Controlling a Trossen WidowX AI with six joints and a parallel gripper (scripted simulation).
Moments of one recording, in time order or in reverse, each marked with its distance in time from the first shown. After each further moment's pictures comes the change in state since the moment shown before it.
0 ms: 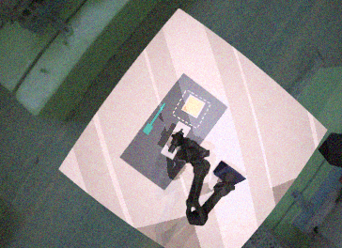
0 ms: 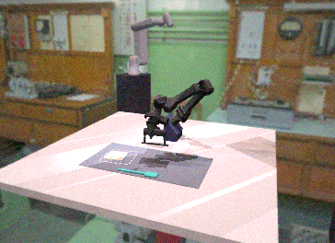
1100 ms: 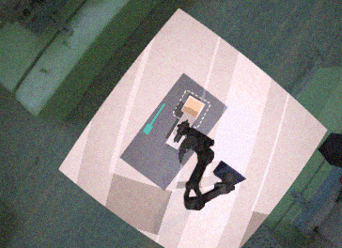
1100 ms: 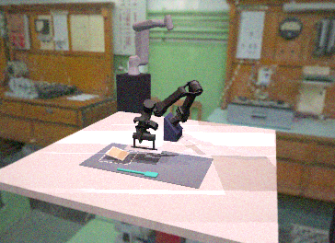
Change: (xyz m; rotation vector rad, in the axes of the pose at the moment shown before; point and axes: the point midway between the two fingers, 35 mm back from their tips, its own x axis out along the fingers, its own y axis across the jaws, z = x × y) arm 0.018 0.024 -0.059 0.018 0.013 0.003
